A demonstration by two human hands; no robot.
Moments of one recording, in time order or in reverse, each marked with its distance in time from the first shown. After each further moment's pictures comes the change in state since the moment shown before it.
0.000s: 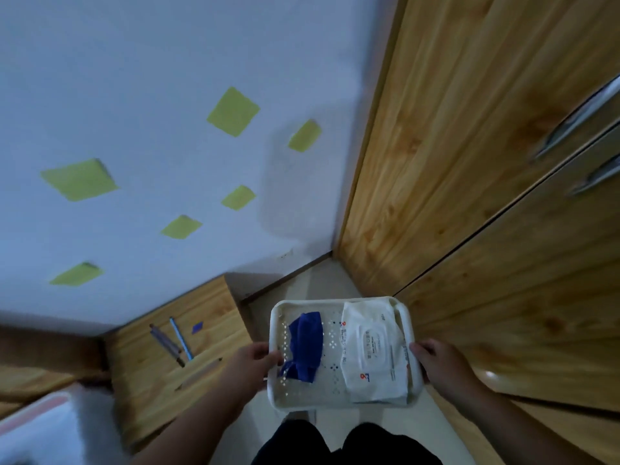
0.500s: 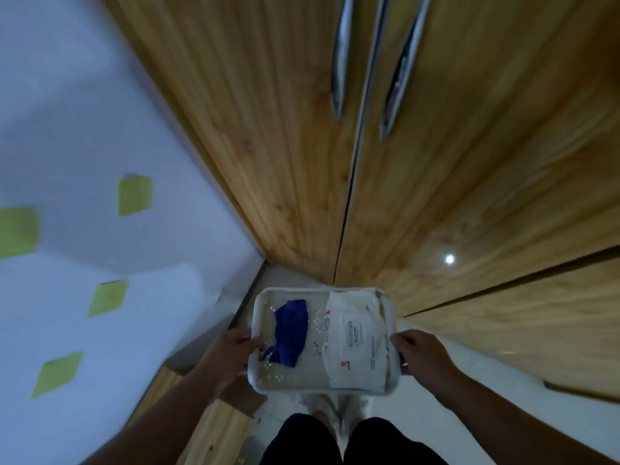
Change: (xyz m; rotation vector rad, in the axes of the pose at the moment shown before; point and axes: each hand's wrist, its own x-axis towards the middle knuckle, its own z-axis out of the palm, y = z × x) left_hand 0.088 0.136 0.065 0.646 -0.229 0.067; right_hand -0.019 0.072 0.016 0.515 0.202 0.280
